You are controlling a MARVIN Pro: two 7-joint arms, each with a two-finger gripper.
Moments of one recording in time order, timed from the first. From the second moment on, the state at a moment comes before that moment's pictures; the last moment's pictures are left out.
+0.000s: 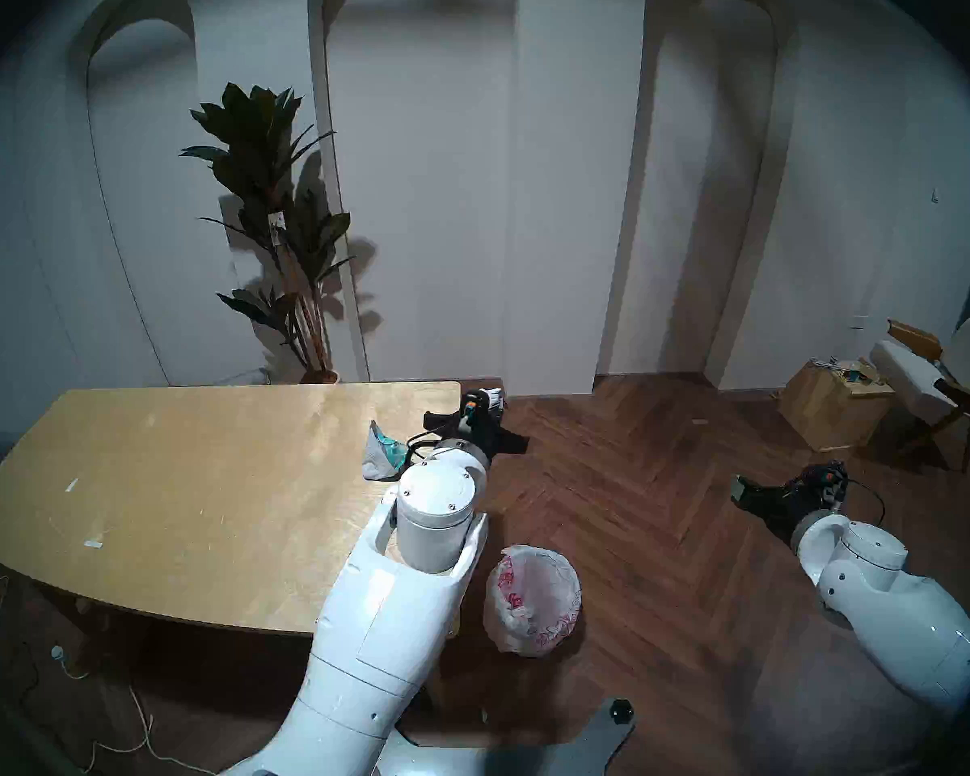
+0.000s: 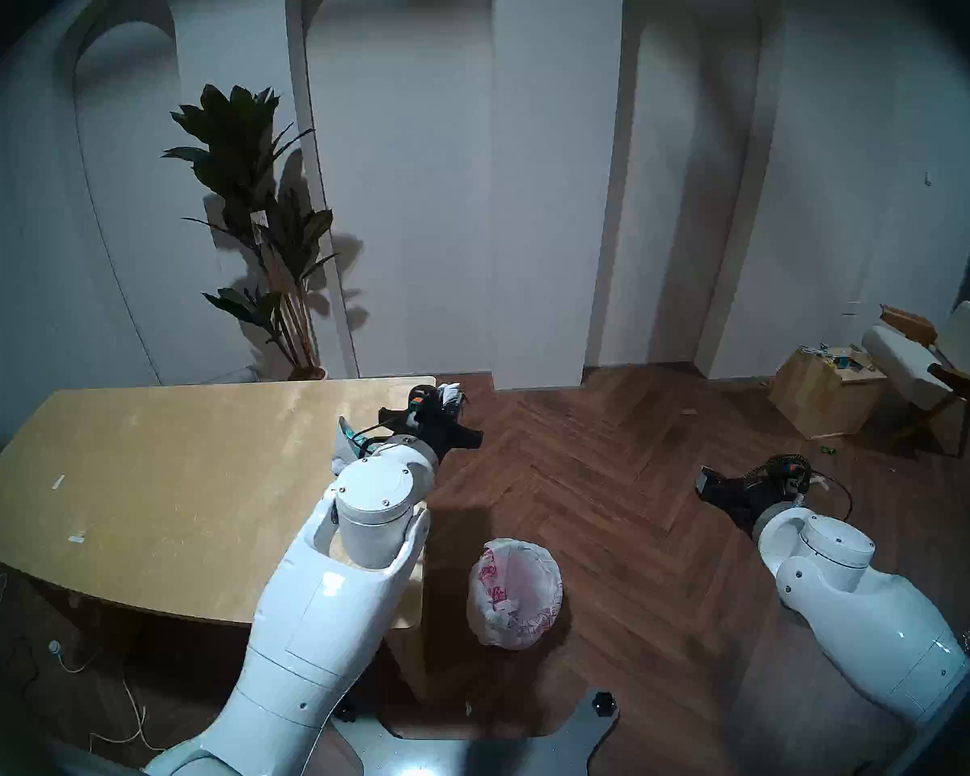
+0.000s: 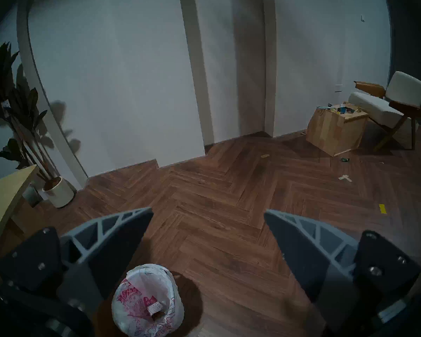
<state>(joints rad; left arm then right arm) 1.44 -1.60 -1.21 -1.65 0.09 0.34 0.07 -2.03 -0.65 1.63 -1.90 1.14 0.12 -0.42</state>
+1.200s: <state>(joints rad) 1.15 -1.76 -1.08 -1.02 -0.02 0.19 0.08 -2.03 -0.65 1.63 -1.89 1.14 0.12 -0.41</state>
